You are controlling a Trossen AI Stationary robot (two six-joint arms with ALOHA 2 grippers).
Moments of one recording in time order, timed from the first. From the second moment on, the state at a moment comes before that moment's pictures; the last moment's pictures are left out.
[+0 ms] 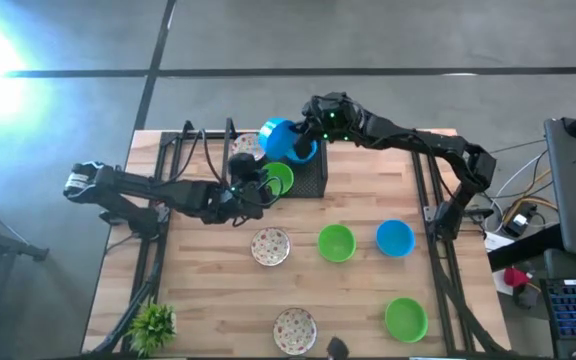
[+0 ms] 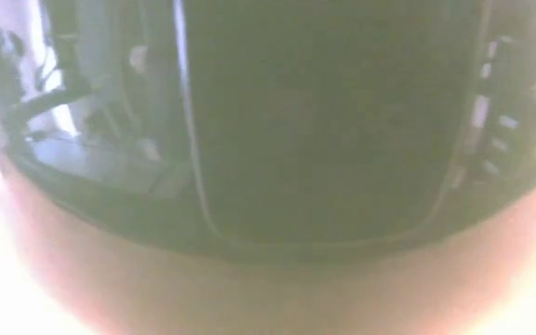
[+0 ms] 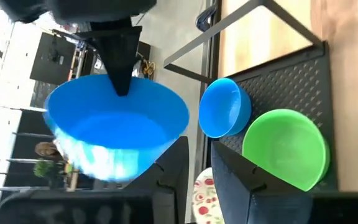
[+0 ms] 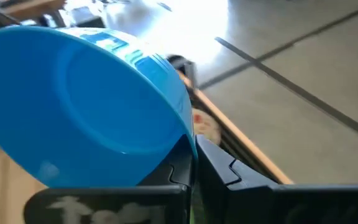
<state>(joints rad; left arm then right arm) -0.12 1.38 1.16 -0.47 -0.93 0.50 -0.46 1.71 1.43 -0.17 -0.03 0.17</state>
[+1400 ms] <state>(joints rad) -0.12 1.31 1.16 -0.47 -0.94 -0.80 -0.71 2.23 2.32 -1.23 -0.14 -0.25</state>
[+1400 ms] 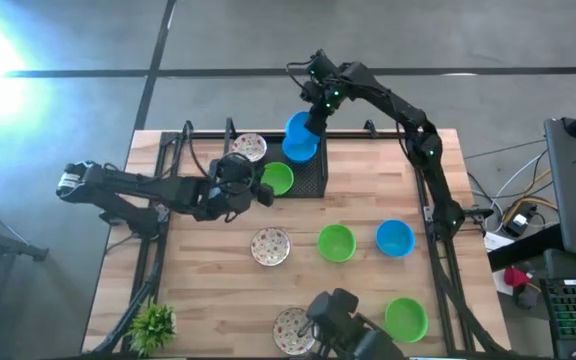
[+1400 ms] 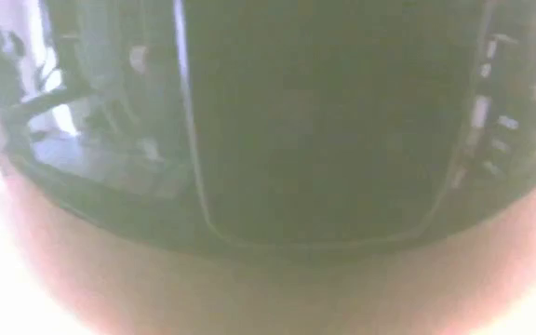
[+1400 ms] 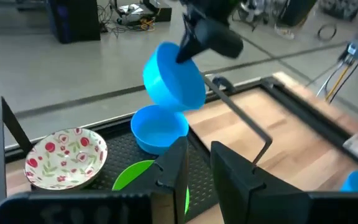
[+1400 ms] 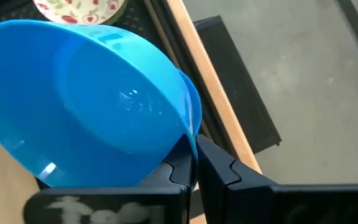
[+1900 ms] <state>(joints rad) -0.11 1.22 1.16 -0.52 -0.94 -0.83 -0.70 2.23 2.25 -1.17 -0.13 -0.31</state>
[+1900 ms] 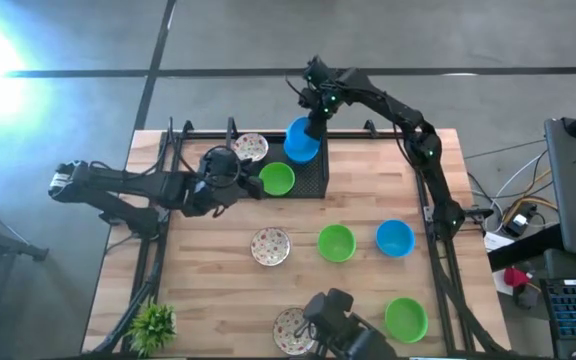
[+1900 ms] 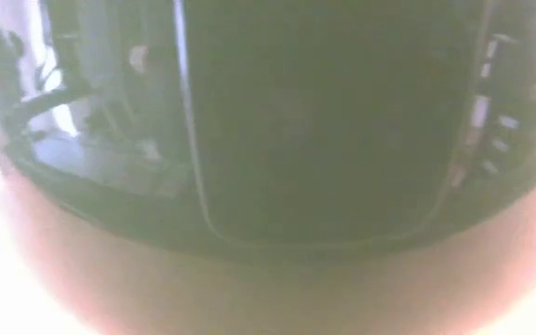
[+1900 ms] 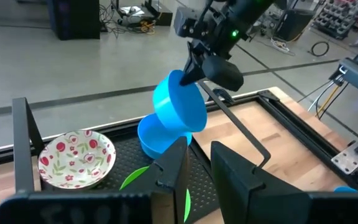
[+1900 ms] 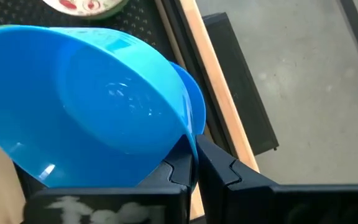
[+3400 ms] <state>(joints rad) -0.11 1.22 1.16 -0.55 -0.97 -0.82 -0.70 2.24 2.09 -1.06 -0.02 -0.42</state>
